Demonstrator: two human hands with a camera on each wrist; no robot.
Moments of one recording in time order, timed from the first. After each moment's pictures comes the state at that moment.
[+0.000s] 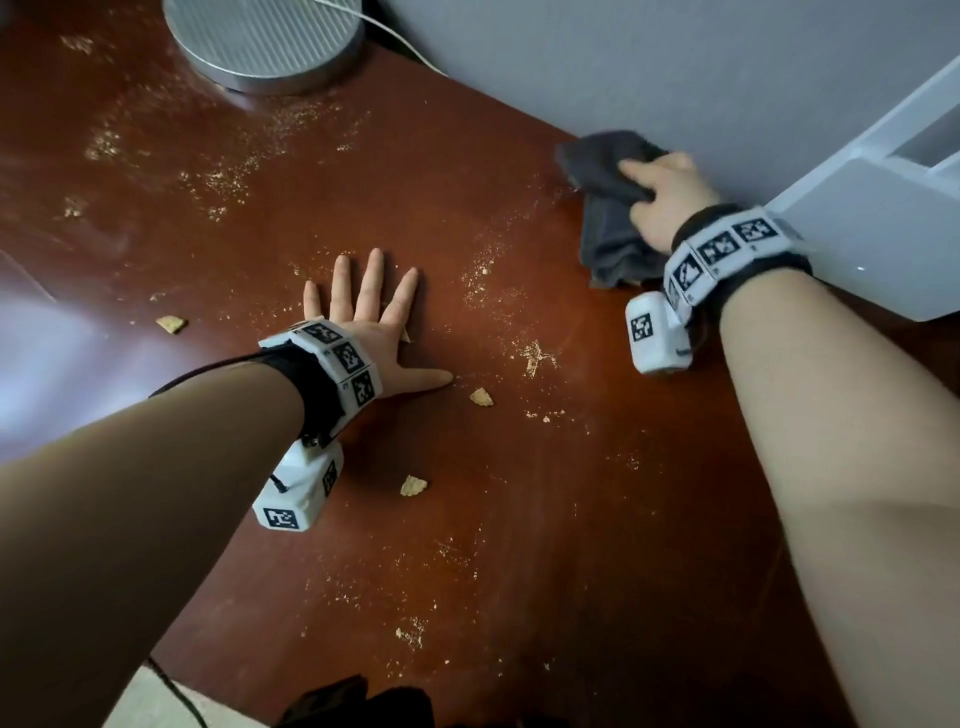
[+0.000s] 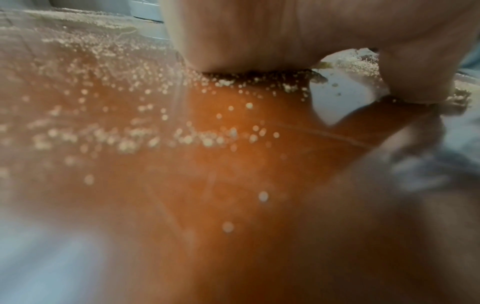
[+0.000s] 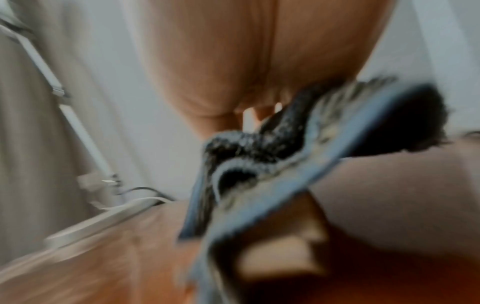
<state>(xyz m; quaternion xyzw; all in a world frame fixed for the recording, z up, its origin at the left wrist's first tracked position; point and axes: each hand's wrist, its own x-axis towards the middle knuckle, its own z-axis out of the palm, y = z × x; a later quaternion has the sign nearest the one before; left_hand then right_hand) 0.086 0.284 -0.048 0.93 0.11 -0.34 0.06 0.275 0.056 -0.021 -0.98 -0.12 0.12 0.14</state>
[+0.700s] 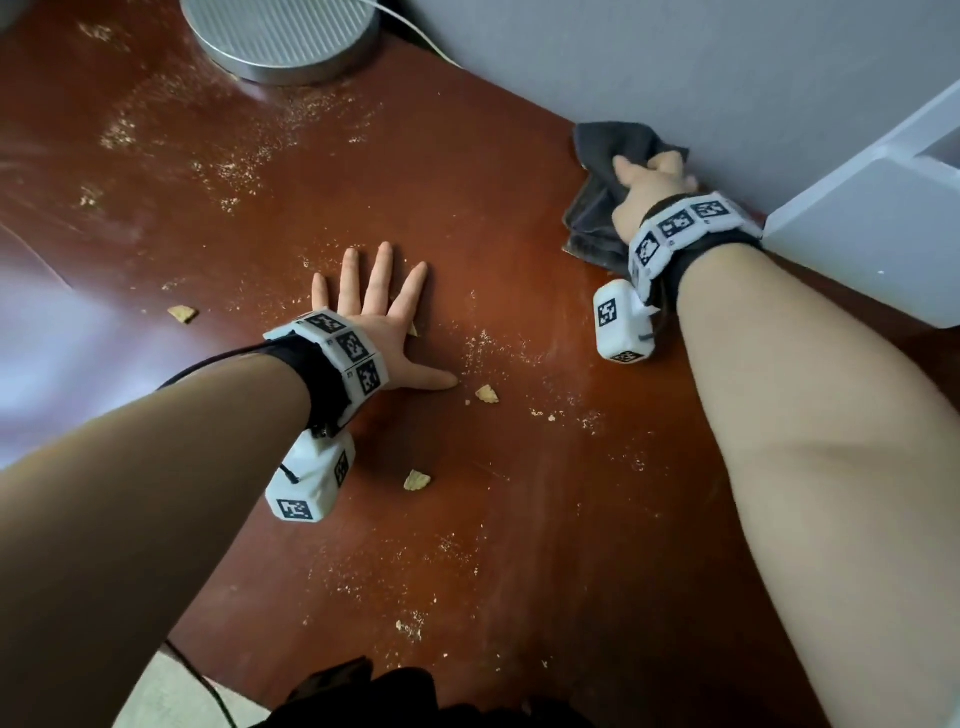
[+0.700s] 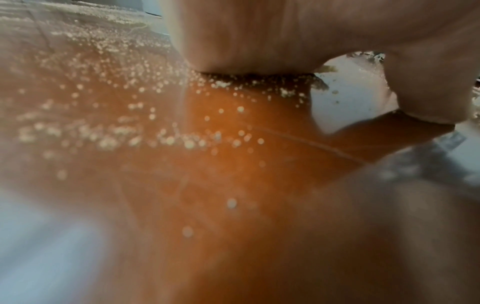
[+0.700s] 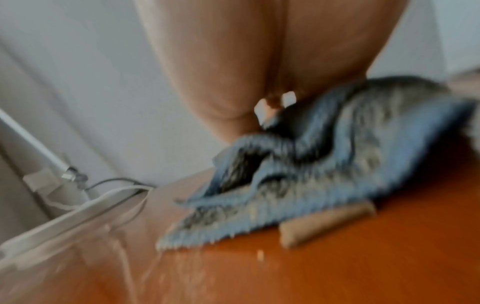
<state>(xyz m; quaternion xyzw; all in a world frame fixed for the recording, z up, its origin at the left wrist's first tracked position) 0.088 0.283 -0.044 0.93 0.12 -0.35 0.06 0.275 0.083 -0.033 -0.98 -0.07 0.16 0.07</state>
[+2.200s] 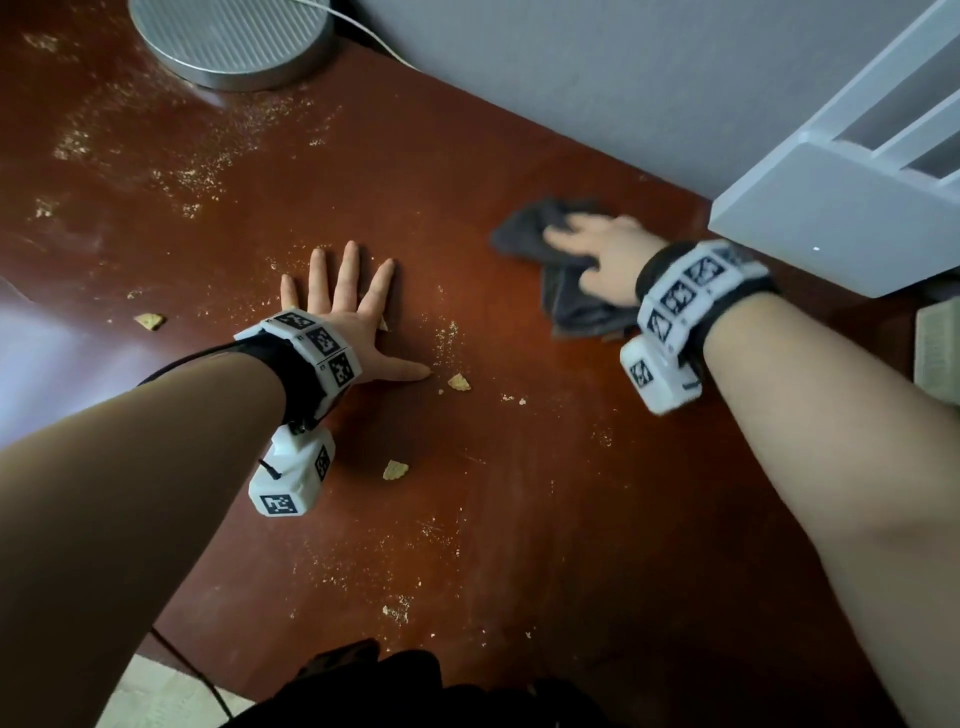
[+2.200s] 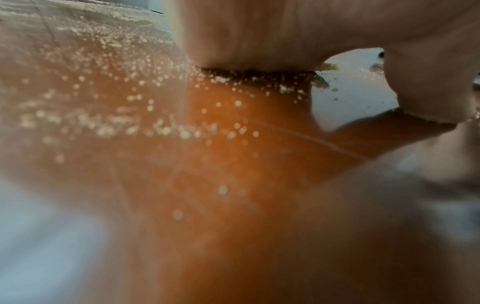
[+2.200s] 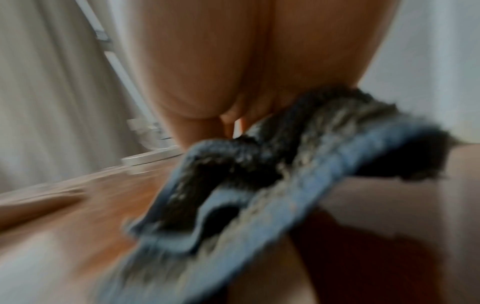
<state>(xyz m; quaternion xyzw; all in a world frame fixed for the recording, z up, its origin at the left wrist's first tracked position) 0.087 0.282 -0.041 0.92 0.12 -0.36 0.06 0.227 0.050 -0.012 -0.93 -0.26 0.27 0.00</state>
